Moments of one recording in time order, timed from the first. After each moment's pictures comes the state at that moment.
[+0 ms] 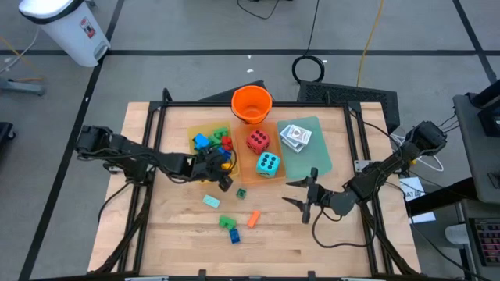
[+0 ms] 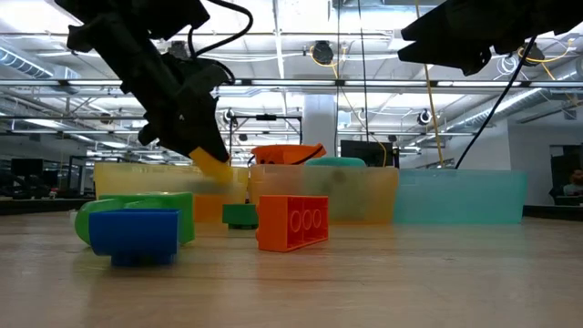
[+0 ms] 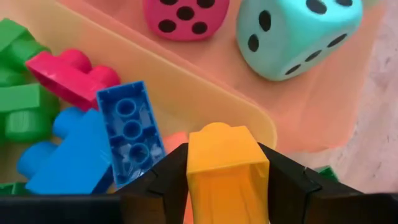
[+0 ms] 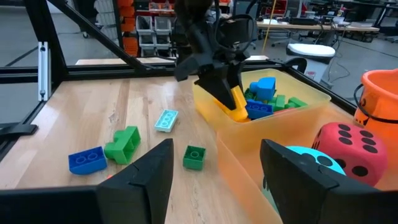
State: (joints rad) left arm -0.12 1.45 0.72 -0.15 -0.41 -0.73; right arm 0.62 1.28 0.53 0.47 0.83 0.22
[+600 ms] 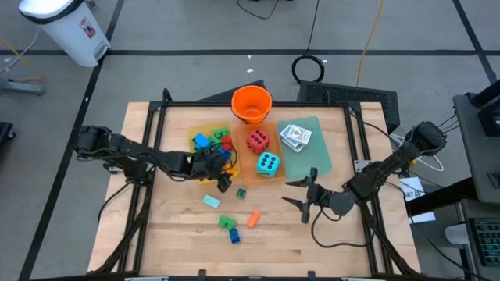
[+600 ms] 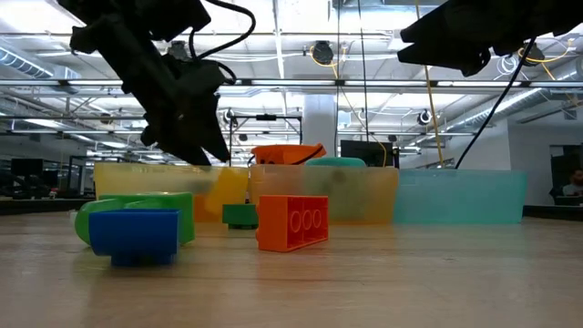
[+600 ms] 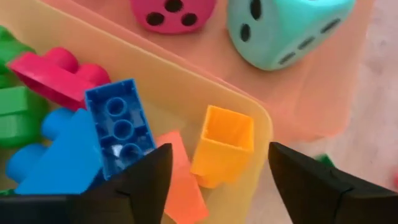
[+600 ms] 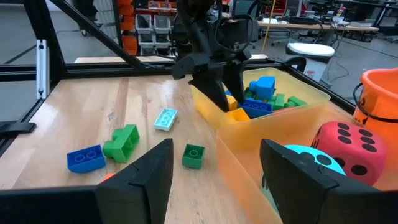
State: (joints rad) left arm -0.11 1.44 0.72 -0.16 -0.35 -0.67; right arm 0.61 1.29 0.53 0.47 0.83 0.22
